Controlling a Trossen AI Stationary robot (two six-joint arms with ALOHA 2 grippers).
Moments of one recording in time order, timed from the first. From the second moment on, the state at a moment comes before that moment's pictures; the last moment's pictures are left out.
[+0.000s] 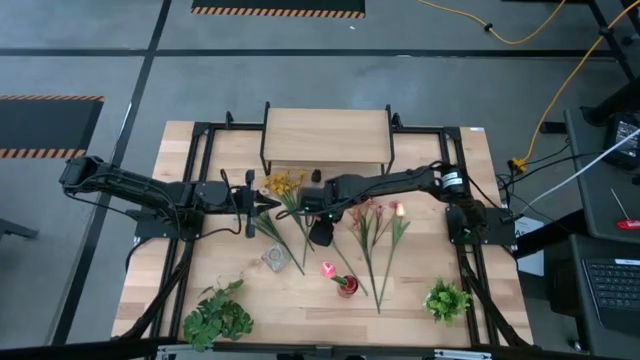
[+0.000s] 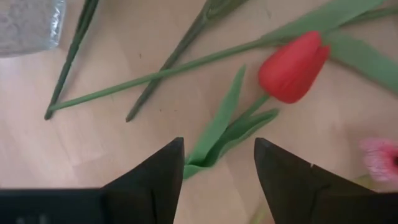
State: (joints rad) left arm -0.09 0.85 0.33 0.27 -0.24 0.12; right arm 0.02 2.13 1.74 -0.93 -0.06 0.41
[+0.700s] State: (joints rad) left arm -0.09 0.85 0.33 0.27 -0.24 0.12; right arm 0.03 2.17 1.74 -0.91 -0.01 0.41
